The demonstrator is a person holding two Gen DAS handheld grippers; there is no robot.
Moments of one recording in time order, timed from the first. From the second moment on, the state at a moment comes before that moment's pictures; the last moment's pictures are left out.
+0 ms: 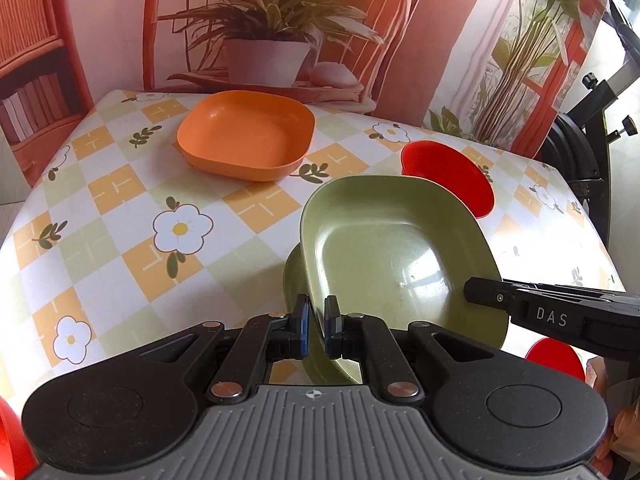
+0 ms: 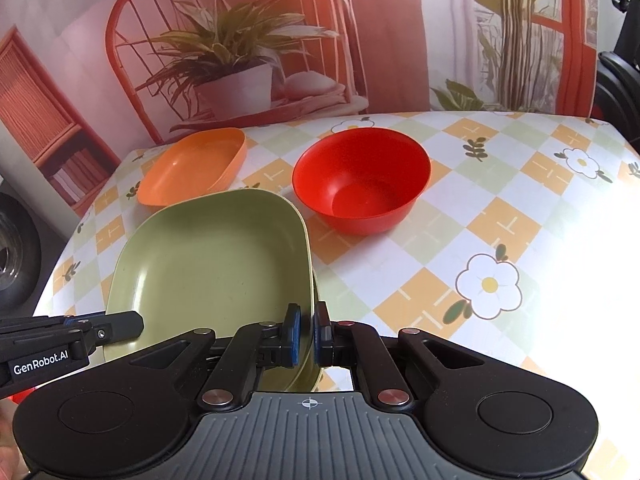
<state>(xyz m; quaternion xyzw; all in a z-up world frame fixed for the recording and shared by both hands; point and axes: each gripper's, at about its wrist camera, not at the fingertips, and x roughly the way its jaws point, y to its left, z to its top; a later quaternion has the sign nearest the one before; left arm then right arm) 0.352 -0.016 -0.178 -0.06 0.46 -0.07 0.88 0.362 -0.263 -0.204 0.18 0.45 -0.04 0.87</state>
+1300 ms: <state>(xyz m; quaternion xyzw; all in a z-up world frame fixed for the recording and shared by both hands) 0.350 -0.017 -0.197 -0.05 0.48 -0.05 0.87 0.367 -0.252 -0.212 0.13 0.46 -0.04 0.87</state>
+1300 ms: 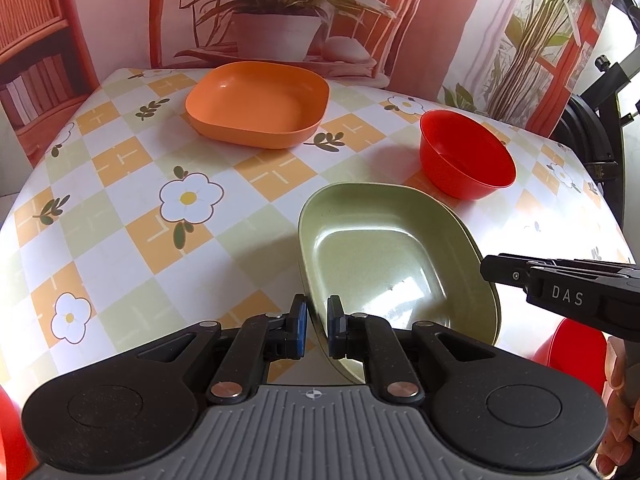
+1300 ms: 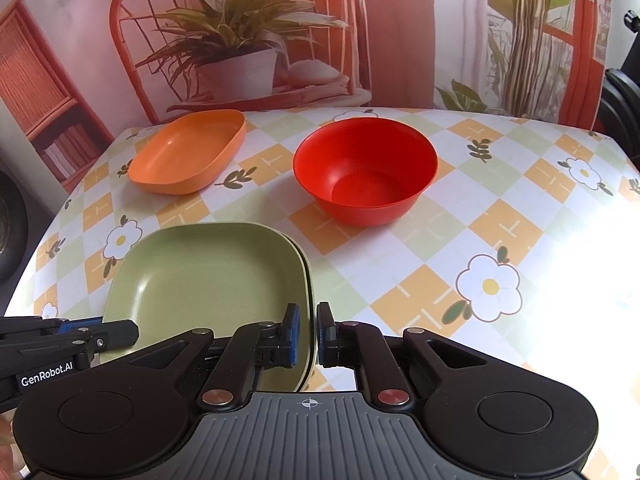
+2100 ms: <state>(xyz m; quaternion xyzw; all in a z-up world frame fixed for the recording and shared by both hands) 0.346 -0.008 -0.188 -0.06 0.46 -0.06 0.88 0.362 -0.252 -0.202 0.16 0.46 -0.04 0.87</state>
